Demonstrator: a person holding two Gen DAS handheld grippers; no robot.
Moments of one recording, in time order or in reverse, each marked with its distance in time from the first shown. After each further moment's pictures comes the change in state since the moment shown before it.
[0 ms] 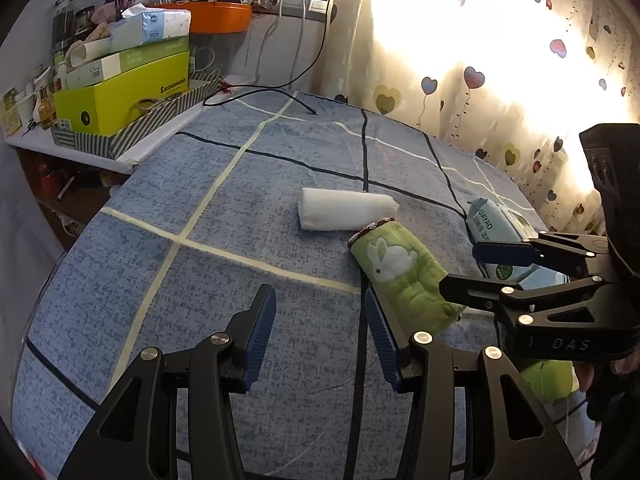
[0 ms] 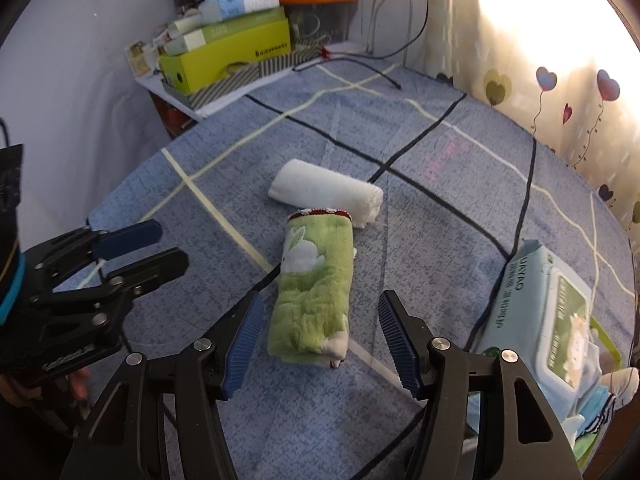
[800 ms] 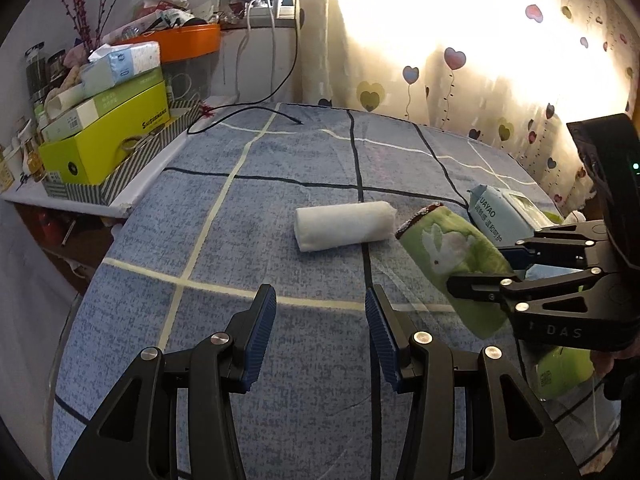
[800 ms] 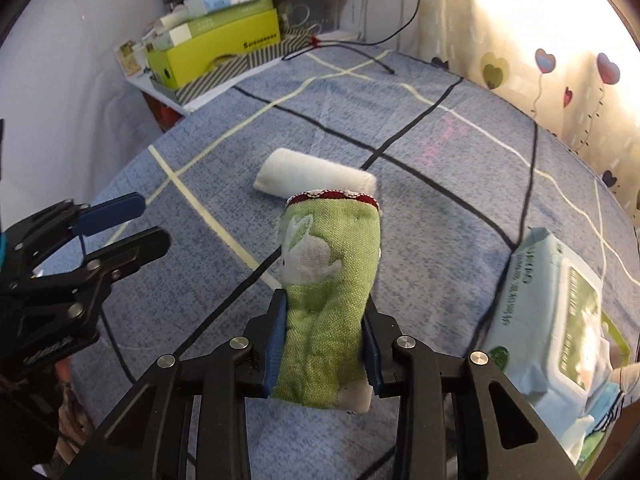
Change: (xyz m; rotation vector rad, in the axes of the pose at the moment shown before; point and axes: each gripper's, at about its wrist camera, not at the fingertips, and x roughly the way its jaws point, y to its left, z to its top) left arm 0.005 -0.014 0.020 0.172 -0.004 0.023; right arm 0.004 -0.012 -0.004 0.034 0.010 0.011
